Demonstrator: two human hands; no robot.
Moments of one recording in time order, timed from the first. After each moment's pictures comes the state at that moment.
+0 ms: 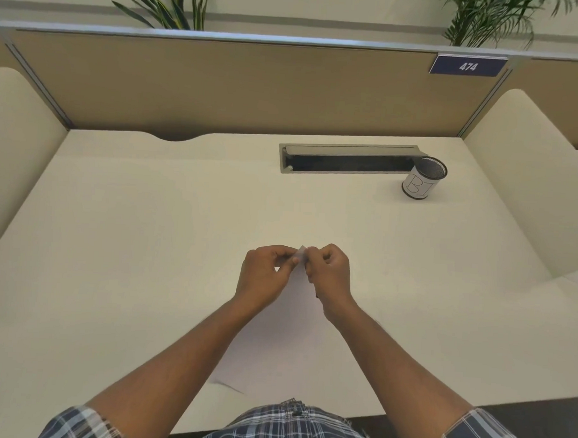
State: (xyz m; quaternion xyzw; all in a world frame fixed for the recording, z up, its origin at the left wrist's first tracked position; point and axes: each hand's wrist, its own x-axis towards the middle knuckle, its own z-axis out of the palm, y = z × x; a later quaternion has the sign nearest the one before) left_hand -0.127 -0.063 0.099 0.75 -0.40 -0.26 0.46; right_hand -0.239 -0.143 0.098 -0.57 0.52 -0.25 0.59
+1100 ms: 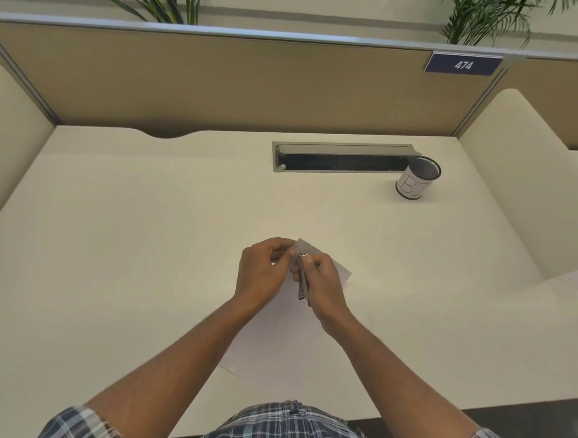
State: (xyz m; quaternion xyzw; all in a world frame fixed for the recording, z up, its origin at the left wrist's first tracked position) left_hand -0.138 -0.083 0.096 0.75 -0.37 -0.24 0.50; right_hand -0.258 -0.140 0.097 -0.60 0.45 -0.22 0.62
